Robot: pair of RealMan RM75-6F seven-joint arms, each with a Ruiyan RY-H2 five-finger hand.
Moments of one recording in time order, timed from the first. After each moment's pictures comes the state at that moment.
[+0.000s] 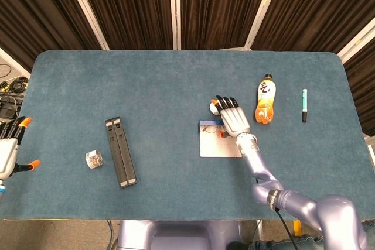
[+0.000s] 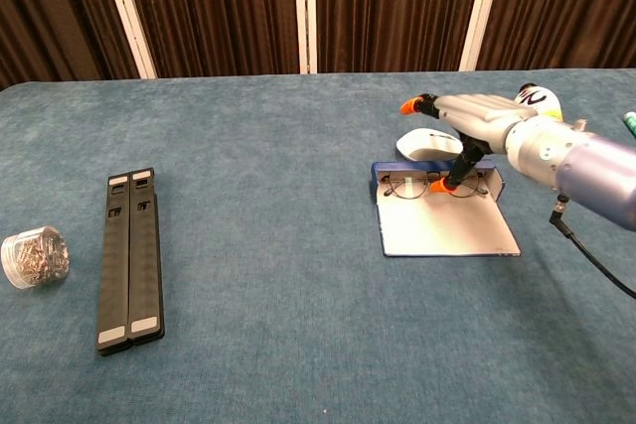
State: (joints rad) left arm -0.21 -1.03 -0.09 -1.71 1.23 1.27 0.14; right arm 0.82 -1.79 0.25 -1.00 -1.12 0.88 -0.19
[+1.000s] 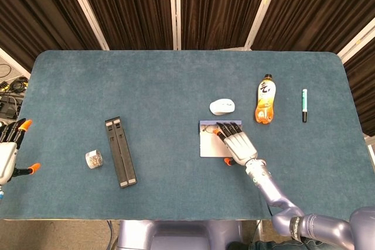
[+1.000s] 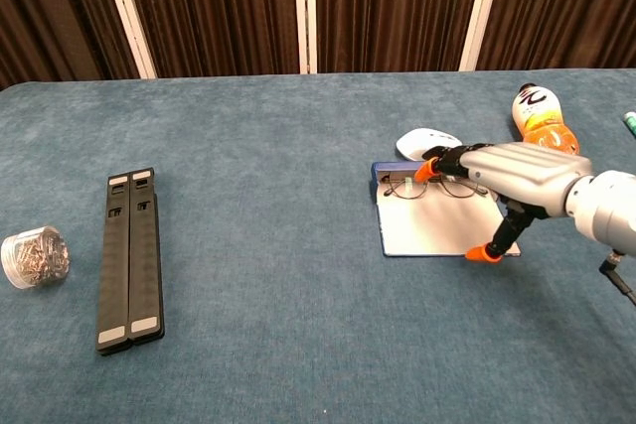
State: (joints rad) left arm -0.19 -1.01 -0.07 -1.74 1.29 1.31 0.12; right arm 0.67 -1.62 0.09 -1.35 -1.23 0.97 -0.29
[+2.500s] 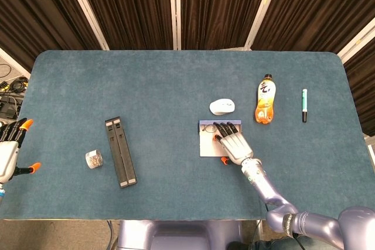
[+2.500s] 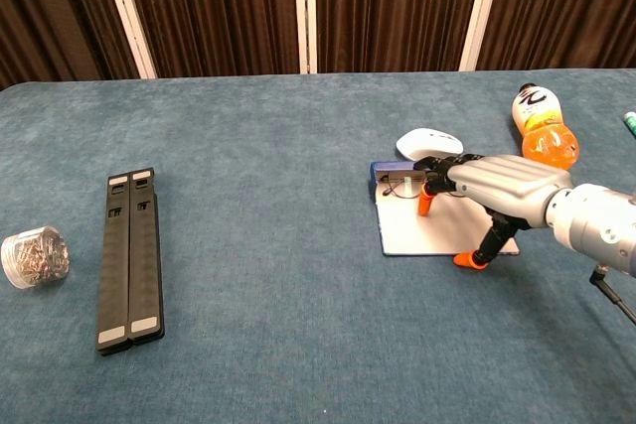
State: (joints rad) left arm -0.20 -1.02 -0.08 -1.73 1.27 1.29 0.13; right arm 0.67 -1.69 0.10 -1.24 -1.24 0.93 -0.30
